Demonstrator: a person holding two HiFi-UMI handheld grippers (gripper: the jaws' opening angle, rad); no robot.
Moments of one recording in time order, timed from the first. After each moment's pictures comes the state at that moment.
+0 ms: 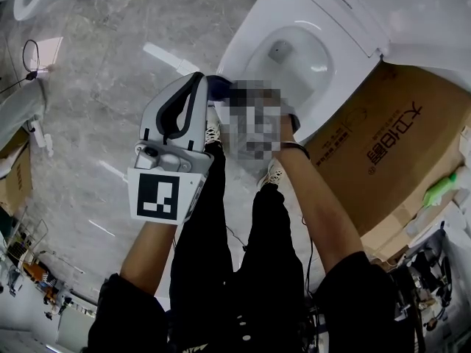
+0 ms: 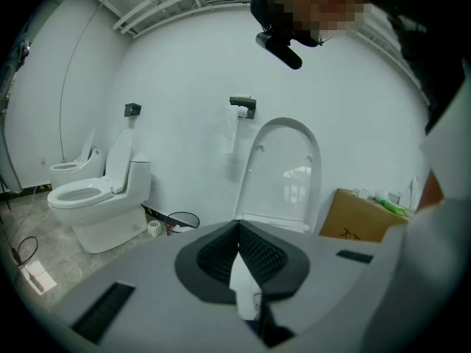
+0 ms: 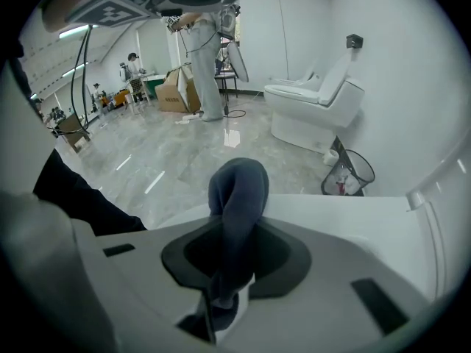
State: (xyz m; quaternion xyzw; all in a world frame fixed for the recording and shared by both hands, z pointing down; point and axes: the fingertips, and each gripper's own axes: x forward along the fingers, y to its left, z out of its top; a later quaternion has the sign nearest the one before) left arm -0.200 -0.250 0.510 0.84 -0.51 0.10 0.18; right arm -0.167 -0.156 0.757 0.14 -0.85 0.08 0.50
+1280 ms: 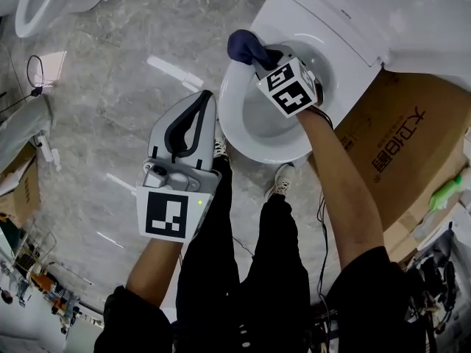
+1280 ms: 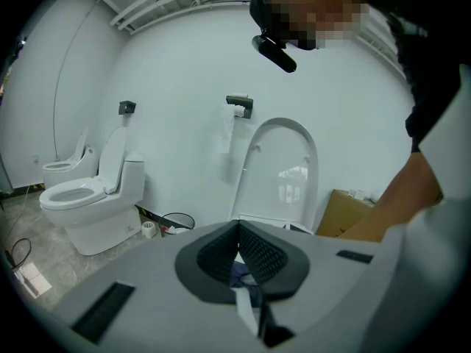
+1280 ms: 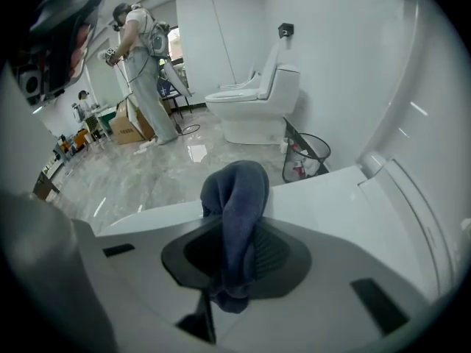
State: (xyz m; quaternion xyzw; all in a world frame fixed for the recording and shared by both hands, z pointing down) left arm -0.192 -0.261 0.508 0.85 -0.49 0.10 0.18; right arm -0.104 -0.308 0.753 0.28 -0.84 0.18 0.44
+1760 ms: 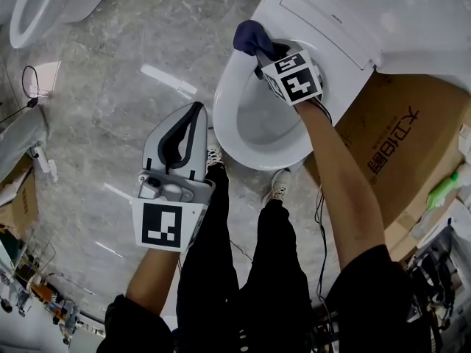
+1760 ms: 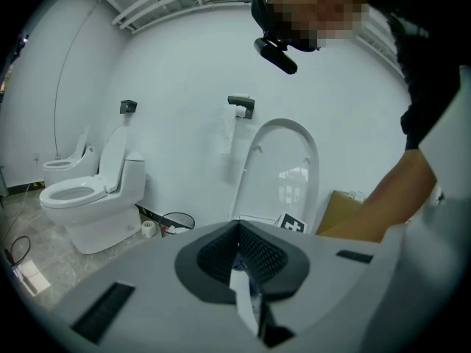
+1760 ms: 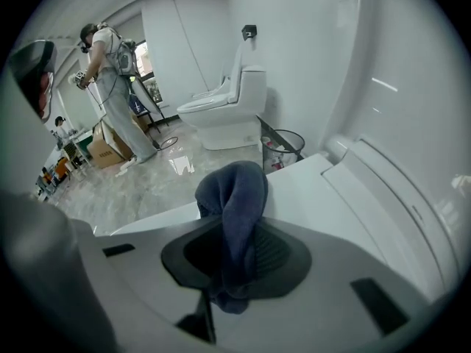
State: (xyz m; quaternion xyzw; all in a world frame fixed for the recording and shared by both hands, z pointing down) left arm -0.196 -0.261 0.509 0.85 -0.49 0.10 0.19; right arm -0.065 -0.350 0.753 0.35 -0.81 0.24 0.41
